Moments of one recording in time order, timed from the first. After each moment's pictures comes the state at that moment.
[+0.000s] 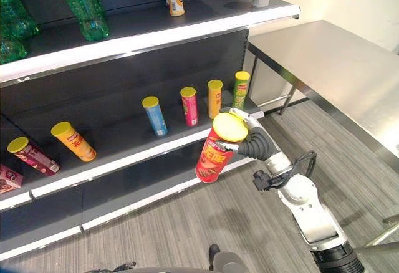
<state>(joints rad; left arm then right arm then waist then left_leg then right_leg) 0.02 0.20 -0.30 1.29 0.18 -0.09 -0.03 -0.03 -0.64 0.14 -0.37 0.02 -0.13 0.07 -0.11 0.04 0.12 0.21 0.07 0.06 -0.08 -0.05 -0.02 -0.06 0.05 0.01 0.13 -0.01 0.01</state>
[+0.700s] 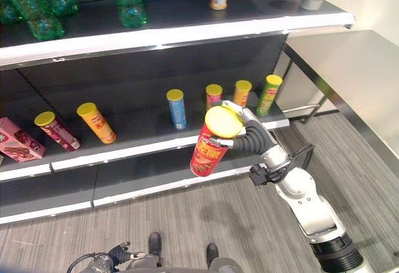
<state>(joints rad) -0.06 0.24 -0.31 1.28 0.13 -0.09 0.01 -0.11 -0.67 0.19 -0.36 0.02 -0.16 0.07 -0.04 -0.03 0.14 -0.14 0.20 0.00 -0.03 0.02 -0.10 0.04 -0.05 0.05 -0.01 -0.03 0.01</state>
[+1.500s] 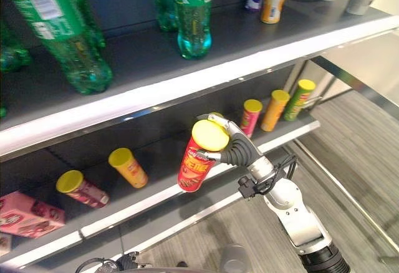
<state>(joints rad) -0.04 0.23 -0.35 1.25 0.22 -0.10 -0.02 -0.02 -0.61 0.23 -0.41 -0.03 -0.16 0.10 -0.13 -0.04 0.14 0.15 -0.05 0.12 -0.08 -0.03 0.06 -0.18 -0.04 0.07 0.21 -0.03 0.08</state>
